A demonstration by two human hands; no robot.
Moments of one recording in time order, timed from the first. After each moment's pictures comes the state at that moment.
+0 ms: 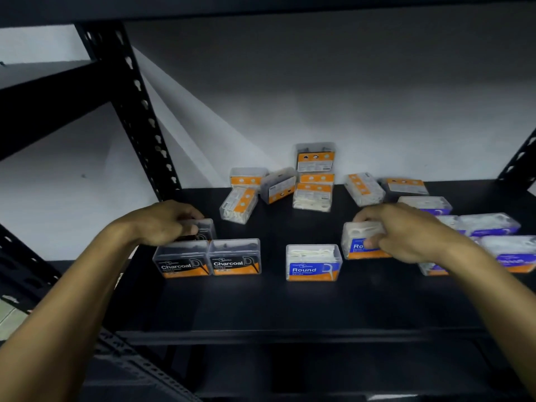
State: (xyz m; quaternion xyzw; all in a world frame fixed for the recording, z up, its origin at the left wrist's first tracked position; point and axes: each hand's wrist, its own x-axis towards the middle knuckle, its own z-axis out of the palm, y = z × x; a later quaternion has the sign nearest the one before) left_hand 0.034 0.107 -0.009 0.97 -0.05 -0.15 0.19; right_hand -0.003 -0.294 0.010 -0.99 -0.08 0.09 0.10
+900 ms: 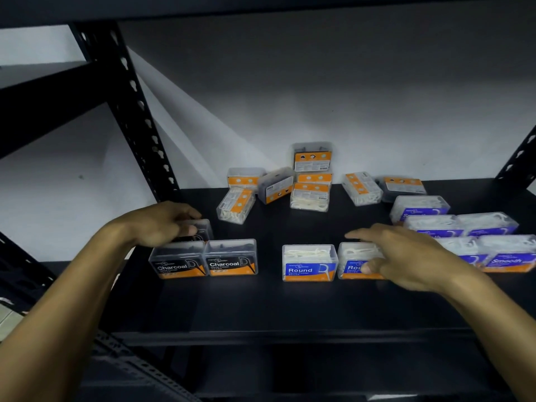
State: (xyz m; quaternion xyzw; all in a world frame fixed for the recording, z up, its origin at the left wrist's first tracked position) left_hand 0.034 0.103 -0.008 0.97 -0.03 -0.16 0.19; right_hand -0.025 -0.297 -0.008 -0.98 -0.11 0.13 0.09
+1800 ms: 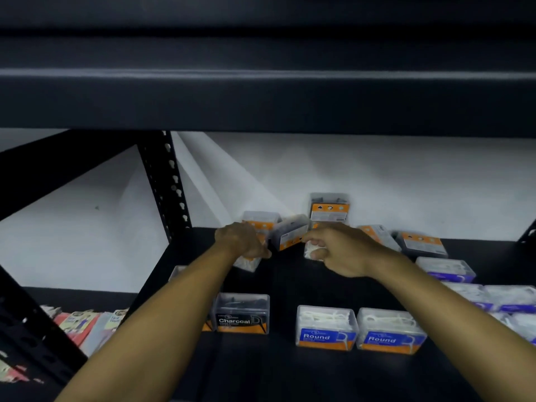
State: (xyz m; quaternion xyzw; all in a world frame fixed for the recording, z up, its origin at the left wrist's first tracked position) left_hand 0.128 -0.003 -0.021 0.99 0.09 -0.14 0.02; right_hand 0.082 -0.215 0.014 -0.96 -0.24 0.06 0.15
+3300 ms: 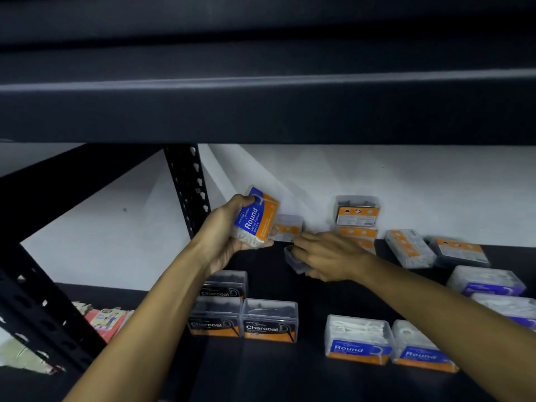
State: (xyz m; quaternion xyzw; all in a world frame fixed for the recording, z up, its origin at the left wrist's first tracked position) left_hand 0.054 0.049 0.033 0.60 0.07 -0.05 0.79; right_hand 0.131 -0.164 -0.033 -0.83 -0.50 -0.14 -0.22
